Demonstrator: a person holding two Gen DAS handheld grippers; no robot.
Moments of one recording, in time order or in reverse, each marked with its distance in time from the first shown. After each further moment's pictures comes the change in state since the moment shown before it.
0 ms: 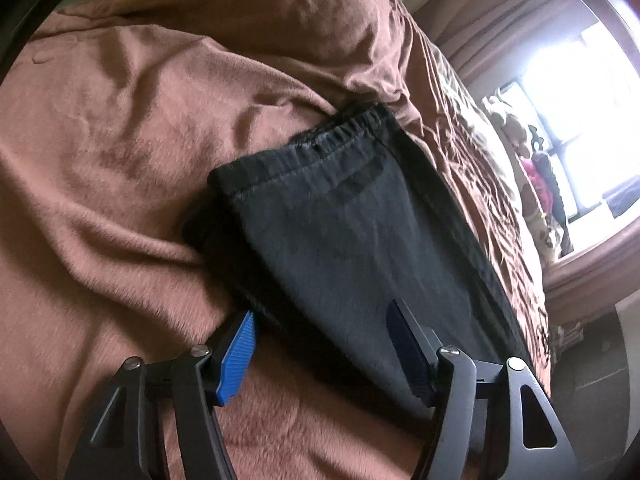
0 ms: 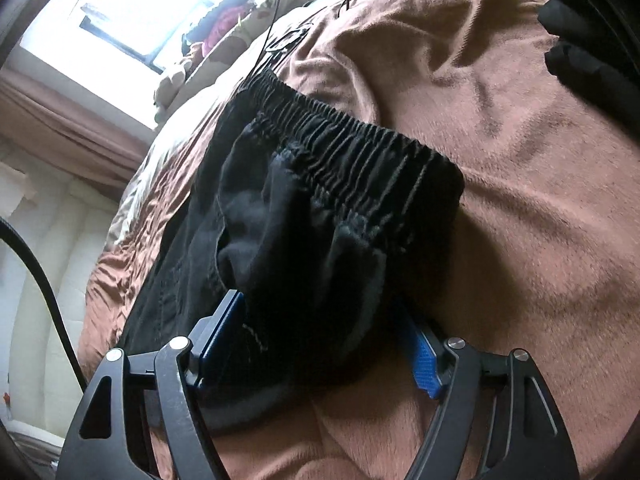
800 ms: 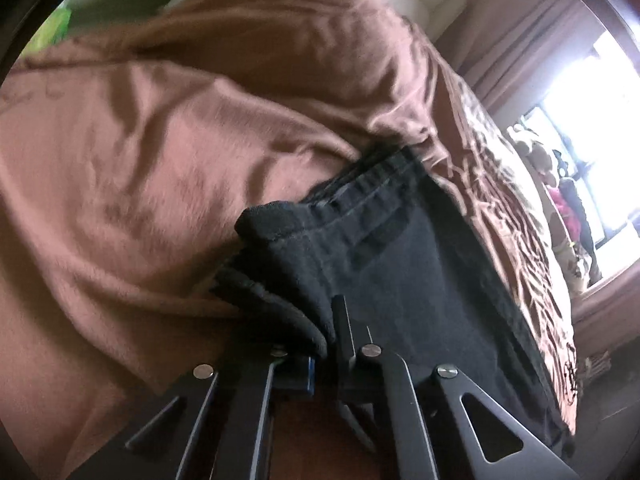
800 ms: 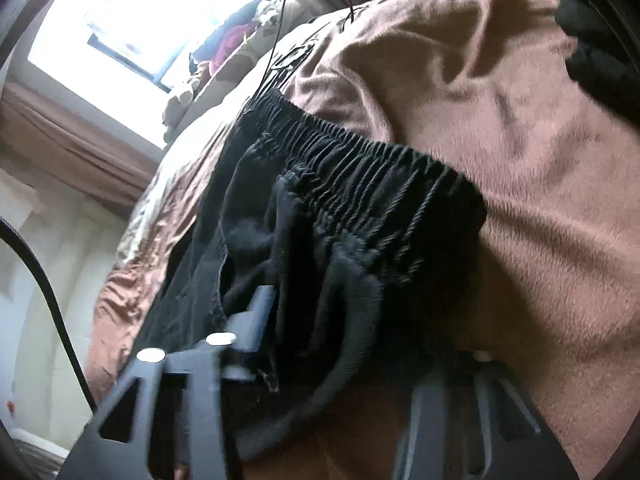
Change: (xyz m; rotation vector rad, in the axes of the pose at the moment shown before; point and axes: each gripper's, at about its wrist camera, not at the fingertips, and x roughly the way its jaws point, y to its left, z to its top) left arm 0.005 -0.013 0.019 0.012 -0.144 0.124; right arm 0.022 0.003 -0.003 0.001 -0.070 0.015
